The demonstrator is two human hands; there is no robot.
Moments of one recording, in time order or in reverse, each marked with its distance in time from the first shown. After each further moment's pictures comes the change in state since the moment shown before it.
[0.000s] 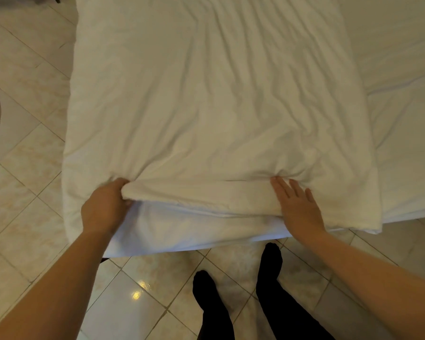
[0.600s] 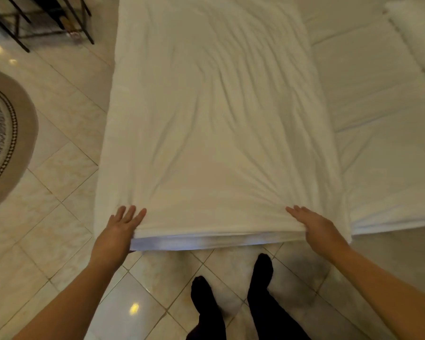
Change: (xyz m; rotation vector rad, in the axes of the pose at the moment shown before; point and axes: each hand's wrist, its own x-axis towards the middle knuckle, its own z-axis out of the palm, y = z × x) left_hand -0.101 -0.021 -0.050 0.279 -0.179 0.310; right_hand -0.094 0.068 -0.097 0.396 -0.116 -0.011
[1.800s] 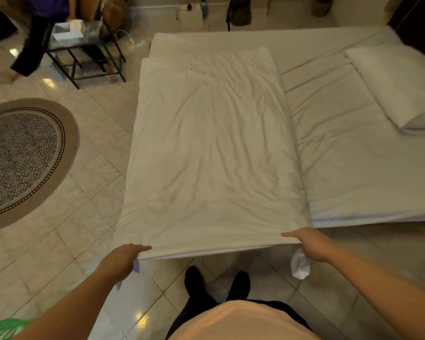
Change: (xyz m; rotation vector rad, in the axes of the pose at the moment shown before) left_hand -0.221 0.158 -0.099 -0.312 -0.365 -0.288; right_hand -0.196 0.074 -0.098 -0.012 -0.384 -0.015
